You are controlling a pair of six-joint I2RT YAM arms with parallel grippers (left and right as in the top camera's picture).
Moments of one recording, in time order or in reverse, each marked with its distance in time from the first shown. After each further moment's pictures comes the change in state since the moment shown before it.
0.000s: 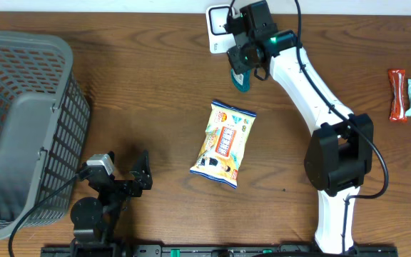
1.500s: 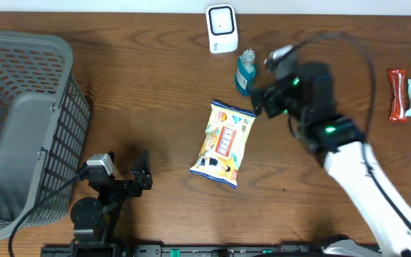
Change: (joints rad) left arm 0.000 0.000 0.000 0.000 0.000 0.000; right arm -0.019 -0.798 -0.948 0.562 -0.018 0.055
